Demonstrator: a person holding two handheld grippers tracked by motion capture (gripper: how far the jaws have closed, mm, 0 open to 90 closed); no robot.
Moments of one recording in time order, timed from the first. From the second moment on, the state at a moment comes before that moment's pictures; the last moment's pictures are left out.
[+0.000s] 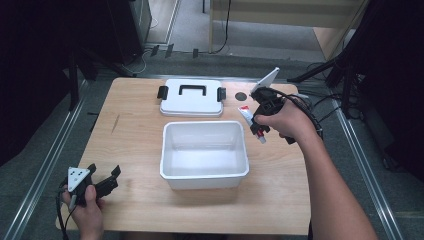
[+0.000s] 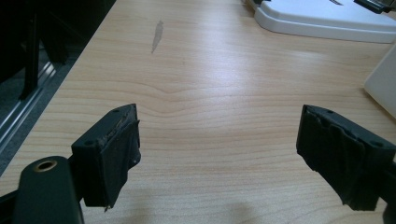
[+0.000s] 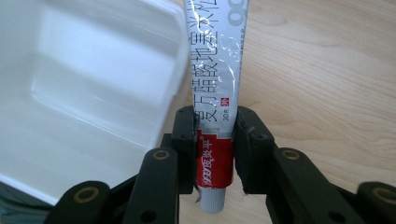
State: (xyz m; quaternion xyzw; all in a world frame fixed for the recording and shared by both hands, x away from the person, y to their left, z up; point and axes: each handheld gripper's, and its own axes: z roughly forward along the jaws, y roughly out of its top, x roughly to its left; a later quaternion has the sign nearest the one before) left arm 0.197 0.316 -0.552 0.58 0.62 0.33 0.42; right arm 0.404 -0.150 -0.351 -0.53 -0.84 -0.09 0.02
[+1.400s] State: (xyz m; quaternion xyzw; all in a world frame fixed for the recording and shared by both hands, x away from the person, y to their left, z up) left arm 0.197 0.316 -0.552 0.58 0.62 0.32 0.42; right arm 0.366 -0.065 -0.390 -0.38 -0.92 -0.07 0.06
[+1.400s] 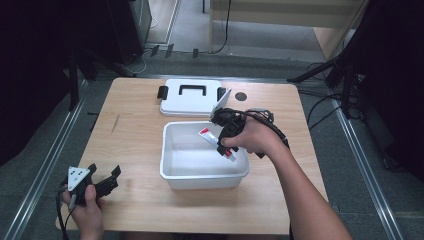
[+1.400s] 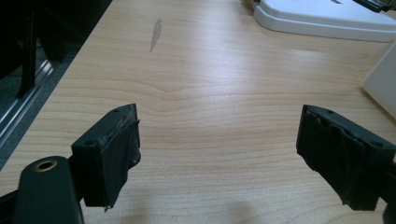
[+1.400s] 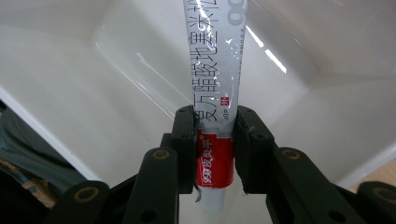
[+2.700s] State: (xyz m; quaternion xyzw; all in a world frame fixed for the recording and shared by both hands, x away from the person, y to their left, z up) left arm 0.197 0.317 -0.552 0.58 0.62 0.32 0.42; right arm 0.371 -0.048 -0.467 -0.35 -0.94 -0.01 -0.01
